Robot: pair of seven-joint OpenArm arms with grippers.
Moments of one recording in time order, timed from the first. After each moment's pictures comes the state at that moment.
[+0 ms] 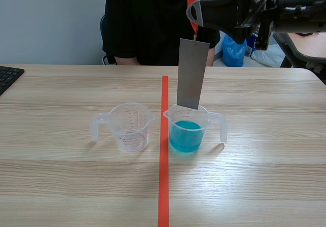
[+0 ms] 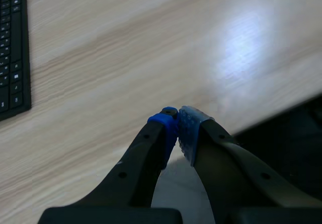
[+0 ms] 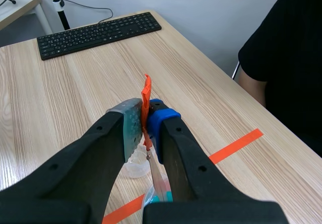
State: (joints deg) left arm 59.4 -27.6 -29.0 72.6 11.4 -25.2 -52.2; right arm 11.1 29.5 -5.9 105.2 53.5 43.8 -37.4
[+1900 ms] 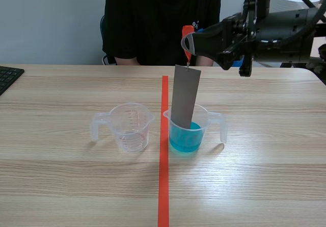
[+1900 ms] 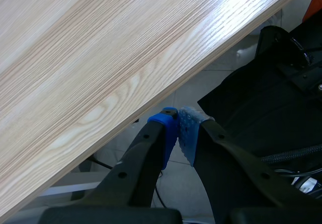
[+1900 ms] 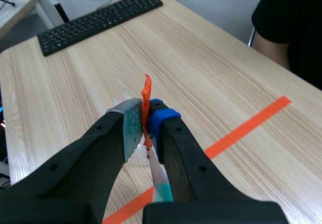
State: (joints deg) left arm 62.8 -12.4 -28.9 78.5 31.0 -13.9 -54.7; right arm 11.1 24.2 -7.6 94.4 51.0 45.1 -38.0
